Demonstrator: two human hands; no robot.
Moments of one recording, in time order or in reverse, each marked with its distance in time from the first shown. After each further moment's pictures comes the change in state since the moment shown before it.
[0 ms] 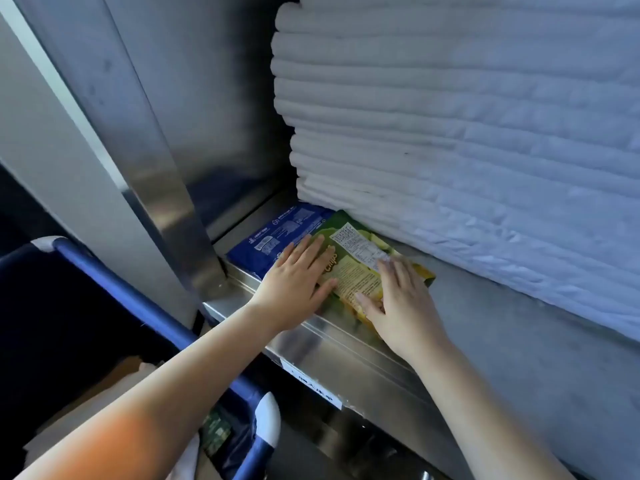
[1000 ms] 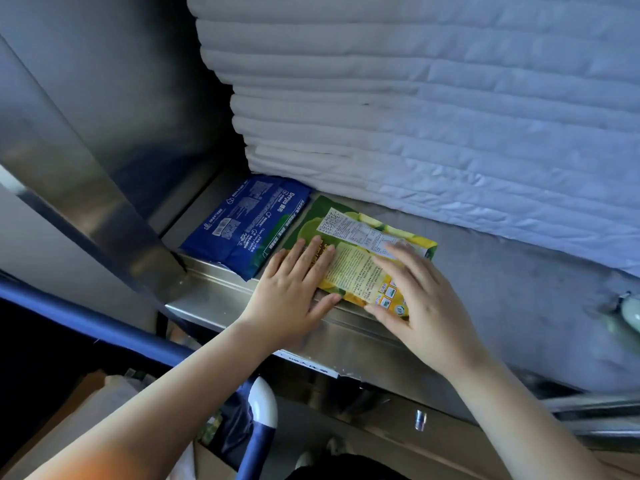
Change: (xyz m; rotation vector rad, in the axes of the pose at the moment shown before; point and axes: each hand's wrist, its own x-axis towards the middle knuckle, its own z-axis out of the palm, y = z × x) left_hand -0.022 0.018 0.022 0.037 0.000 0.232; right_hand -0.064 0.019 0.001 0.082 0.365 -0.185
